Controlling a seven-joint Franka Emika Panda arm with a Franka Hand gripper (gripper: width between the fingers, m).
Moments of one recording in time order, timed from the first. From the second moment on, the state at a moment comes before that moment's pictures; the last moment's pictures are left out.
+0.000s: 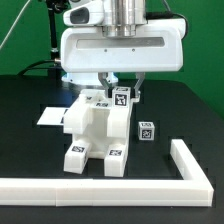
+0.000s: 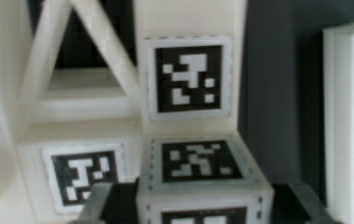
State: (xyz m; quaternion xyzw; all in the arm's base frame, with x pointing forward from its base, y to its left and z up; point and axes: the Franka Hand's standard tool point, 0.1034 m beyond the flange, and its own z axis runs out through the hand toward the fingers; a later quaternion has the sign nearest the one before) arm 0.530 0.040 0.112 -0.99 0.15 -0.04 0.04
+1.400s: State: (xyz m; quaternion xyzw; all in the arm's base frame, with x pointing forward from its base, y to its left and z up) arm 0.530 0.041 0.115 -0.96 0.29 -0.03 0.05
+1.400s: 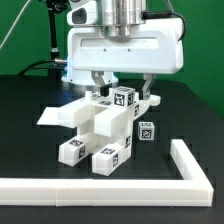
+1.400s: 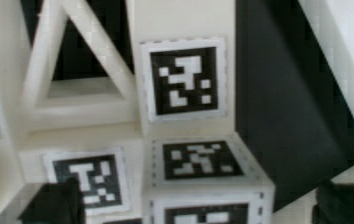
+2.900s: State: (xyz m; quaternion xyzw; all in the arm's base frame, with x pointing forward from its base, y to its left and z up) arm 0.493 0.045 0.120 -0.96 0.29 0.00 0.05
